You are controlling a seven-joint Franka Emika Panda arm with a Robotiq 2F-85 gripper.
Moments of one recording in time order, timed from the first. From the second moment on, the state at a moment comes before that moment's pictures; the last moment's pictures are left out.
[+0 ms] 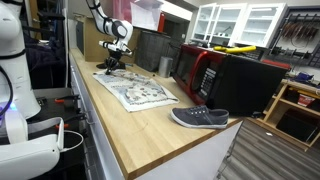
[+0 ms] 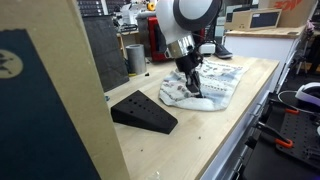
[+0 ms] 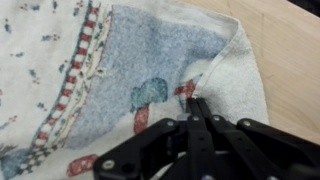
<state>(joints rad) 0.19 0.25 0.22 -2.22 0.00 2.10 -0.04</state>
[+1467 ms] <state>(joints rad) 0.10 0.08 0.08 -2.22 -0.18 2.23 -0.09</state>
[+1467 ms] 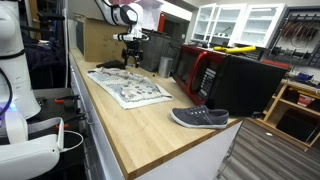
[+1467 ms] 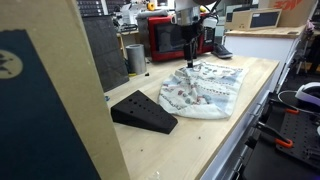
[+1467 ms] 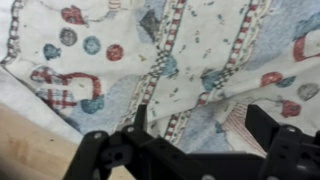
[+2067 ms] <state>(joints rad) -0.04 0.25 -0.03 -2.03 -0.10 2.27 -0.09</state>
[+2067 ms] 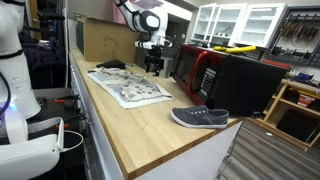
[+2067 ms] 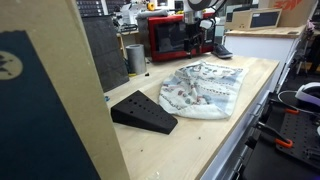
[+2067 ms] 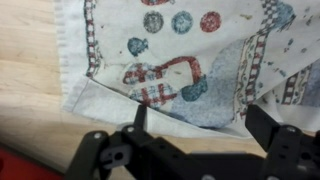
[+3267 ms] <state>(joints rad) -0.19 0.51 -0.05 -1.80 0.16 2.30 -0.04</state>
